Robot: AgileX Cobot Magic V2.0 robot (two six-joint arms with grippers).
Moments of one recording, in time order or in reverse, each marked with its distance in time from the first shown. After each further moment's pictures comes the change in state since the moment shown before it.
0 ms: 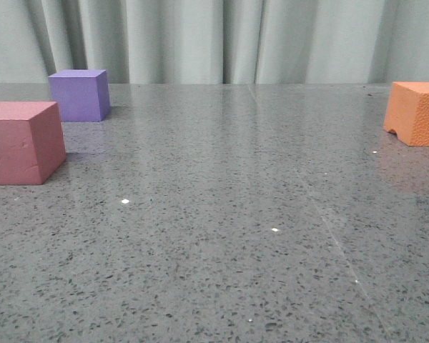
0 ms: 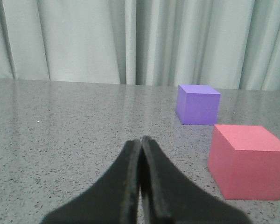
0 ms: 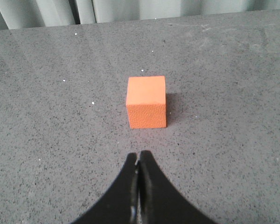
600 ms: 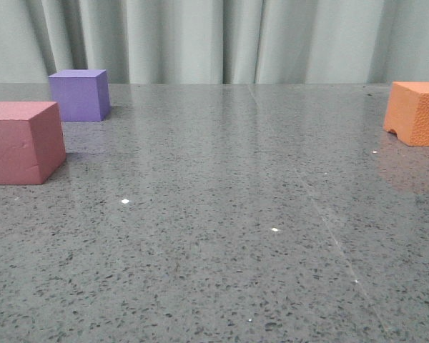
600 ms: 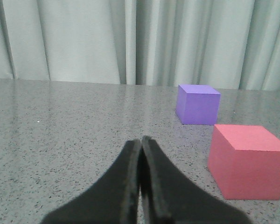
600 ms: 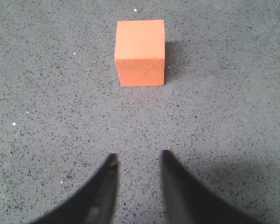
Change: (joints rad) left arm 0.000 0.000 0.000 0.000 0.000 0.000; right arm 0.000 0.200 -0.017 0.000 0.058 -0.010
